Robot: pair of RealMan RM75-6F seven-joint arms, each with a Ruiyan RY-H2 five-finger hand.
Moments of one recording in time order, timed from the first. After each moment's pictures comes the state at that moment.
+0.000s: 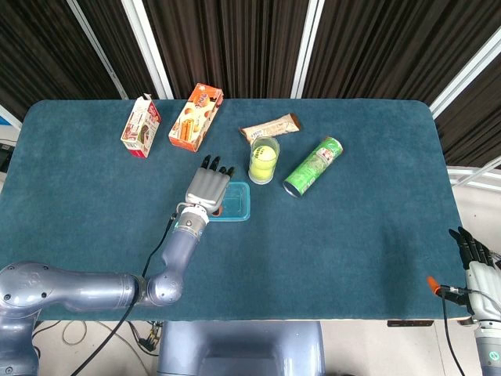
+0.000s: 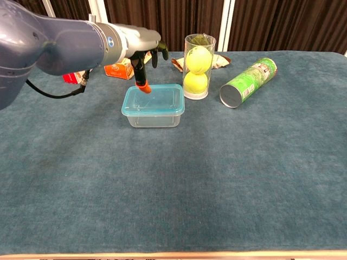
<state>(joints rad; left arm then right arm) -1.26 -1.62 -0.27 -1.48 0.31 1.04 0.92 0.04 -1.06 0.11 -1.73 -1.32 1.39 0.19</state>
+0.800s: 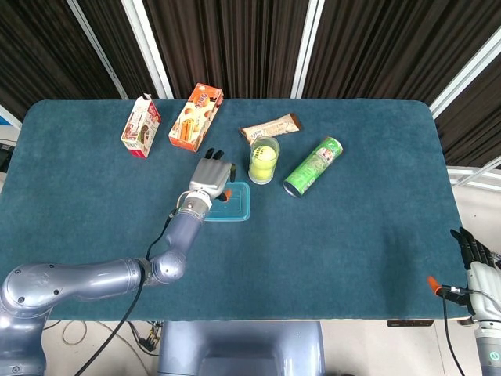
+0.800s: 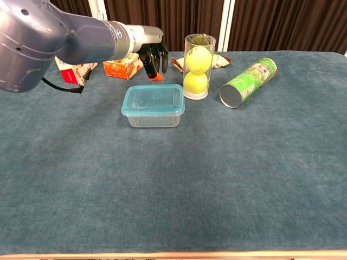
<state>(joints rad) -1.29 -1.67 -0.32 -1.26 0.26 0.84 0.76 0.04 -1.06 0.11 -1.73 -1.31 1.38 0.20</state>
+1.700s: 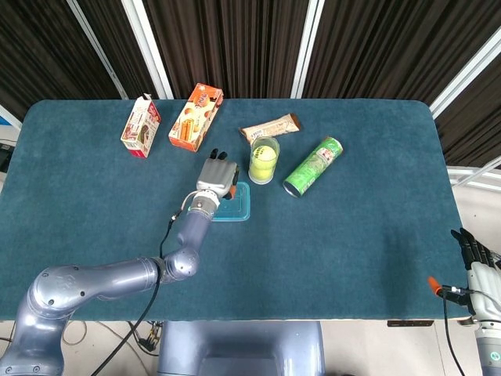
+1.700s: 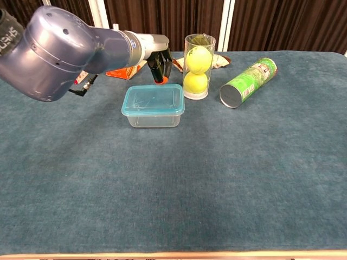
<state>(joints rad) -1.34 -1.78 -0.31 -1.09 0.22 0.82 0.78 0.03 -1.06 0.11 -1.74 -1.31 1.38 0.21</state>
